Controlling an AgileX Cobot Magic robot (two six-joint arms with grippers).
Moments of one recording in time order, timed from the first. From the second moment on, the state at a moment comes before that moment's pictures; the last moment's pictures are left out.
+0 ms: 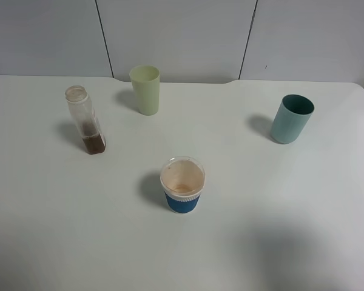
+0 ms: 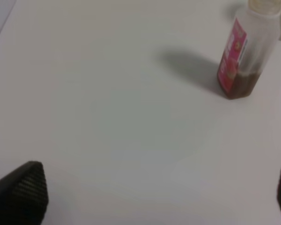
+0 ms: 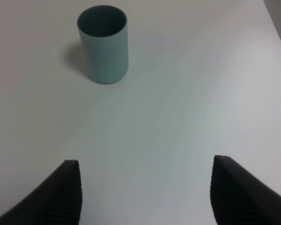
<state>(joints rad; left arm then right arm) 0.01 -0.01 -0.51 0.05 1.05 -0.06 0.07 0.00 -0.50 -0.06 1.07 0.01</state>
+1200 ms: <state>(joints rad) 0.01 -0.01 -0.51 0.06 1.05 -0.07 0.07 0.00 -0.50 -0.06 1.07 0.01</state>
